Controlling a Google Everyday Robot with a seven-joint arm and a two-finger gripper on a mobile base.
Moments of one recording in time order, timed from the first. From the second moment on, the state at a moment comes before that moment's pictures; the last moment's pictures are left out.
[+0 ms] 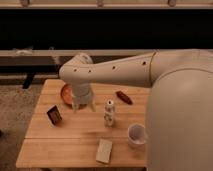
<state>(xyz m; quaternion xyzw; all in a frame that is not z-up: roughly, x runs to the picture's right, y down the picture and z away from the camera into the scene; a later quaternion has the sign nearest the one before) -0.103 0.102 0.704 -0.26 0.23 0.64 0.68</state>
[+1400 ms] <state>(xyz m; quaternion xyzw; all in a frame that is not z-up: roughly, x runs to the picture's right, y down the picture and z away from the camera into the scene) -0.184 0.082 0.716 -0.25 0.20 0.61 0.72</state>
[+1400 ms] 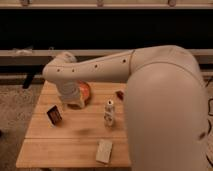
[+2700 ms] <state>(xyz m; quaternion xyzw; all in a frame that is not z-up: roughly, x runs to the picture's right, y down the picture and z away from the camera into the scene) -0.252 0.072 0.790 -0.22 0.17 0.55 0.78</state>
